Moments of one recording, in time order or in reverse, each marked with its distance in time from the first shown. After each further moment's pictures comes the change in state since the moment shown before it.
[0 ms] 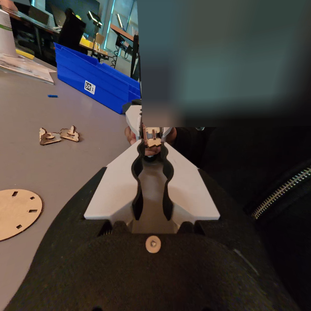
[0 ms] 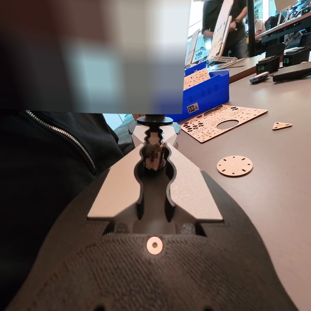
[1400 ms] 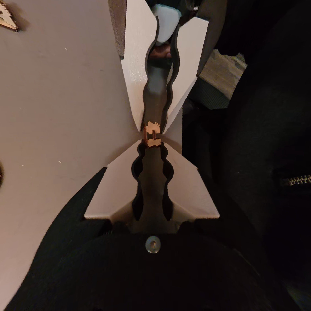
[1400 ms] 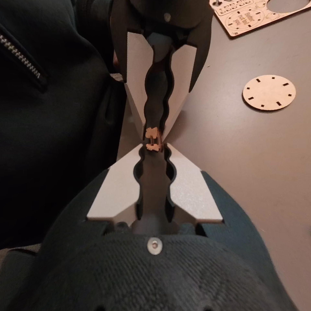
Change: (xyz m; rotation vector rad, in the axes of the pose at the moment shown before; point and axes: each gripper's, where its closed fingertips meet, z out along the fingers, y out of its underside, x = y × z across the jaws) left arm -0.005 0.096 -0.005 -0.690 -0.033 -0.057; right arm 0.003 0.101 -0.021 -0.711 0.040 -0.150
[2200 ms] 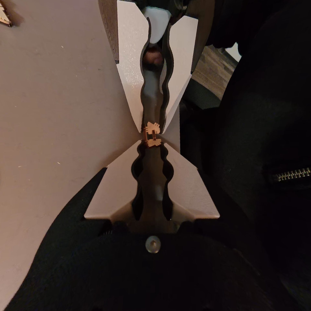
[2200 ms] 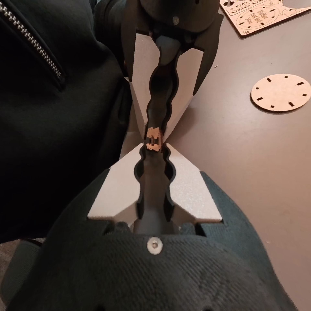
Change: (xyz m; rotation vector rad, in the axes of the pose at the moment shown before) left arm 0.000 -0.001 -0.001 0.010 0.052 -0.021; right arm -0.001 0.000 0.001 0.017 -0.093 0.015
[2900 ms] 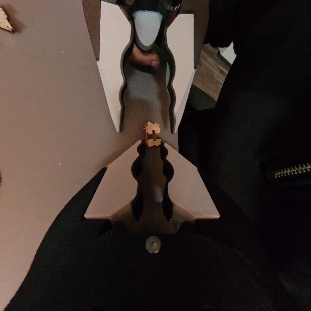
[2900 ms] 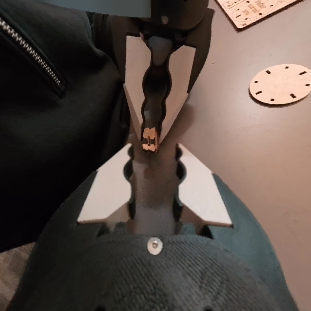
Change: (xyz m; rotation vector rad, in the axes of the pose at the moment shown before) left arm 0.001 -0.003 -0.003 0.022 0.019 0.005; right arm 0.004 -0.003 -0.001 0.009 -0.026 0.092
